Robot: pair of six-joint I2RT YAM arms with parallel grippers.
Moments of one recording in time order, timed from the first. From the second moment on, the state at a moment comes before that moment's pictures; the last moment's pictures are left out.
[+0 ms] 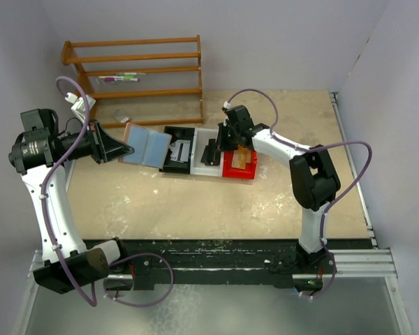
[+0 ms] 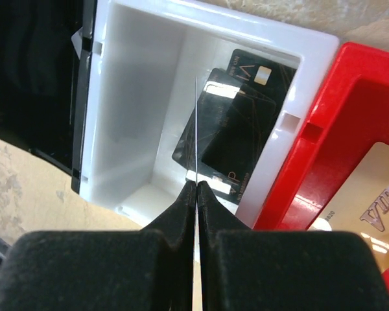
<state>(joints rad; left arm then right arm) 0.38 1.16 1.51 -1.28 1.25 0.26 0.51 1.96 1.44 -0.31 -0.19 0.51</state>
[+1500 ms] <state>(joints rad) 0.38 1.08 1.51 -1.10 1.53 -0.04 0.72 1.47 0.95 0.95 -0.72 1.00</state>
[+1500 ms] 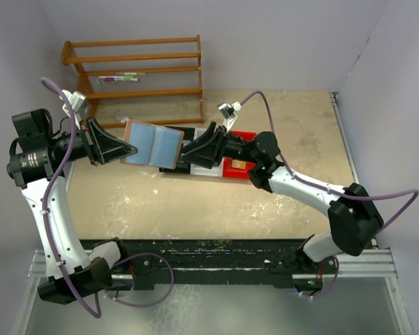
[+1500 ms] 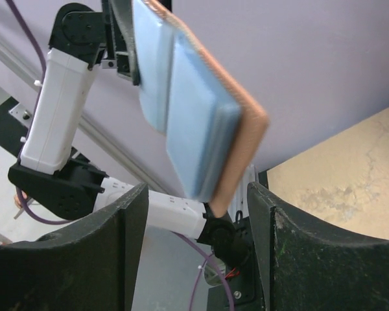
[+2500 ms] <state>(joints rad) 0.37 1.17 1.43 -1.34 1.54 0.26 0.72 1.64 1.00 1.20 -0.76 1.23</state>
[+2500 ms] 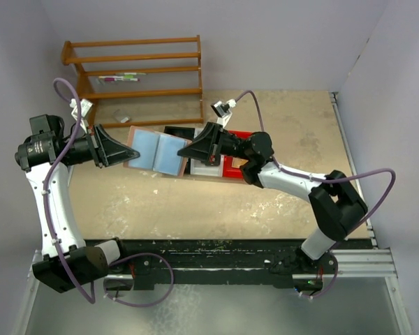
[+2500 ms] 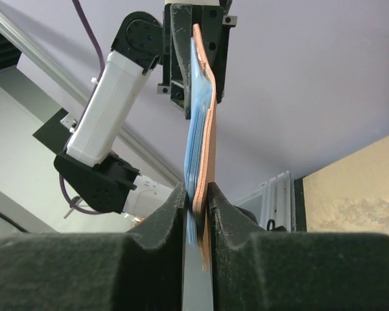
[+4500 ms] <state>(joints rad) 0.37 1.15 1.47 -1.33 1.52 0.20 0.85 1.49 1.20 0.38 -0.47 0.73</state>
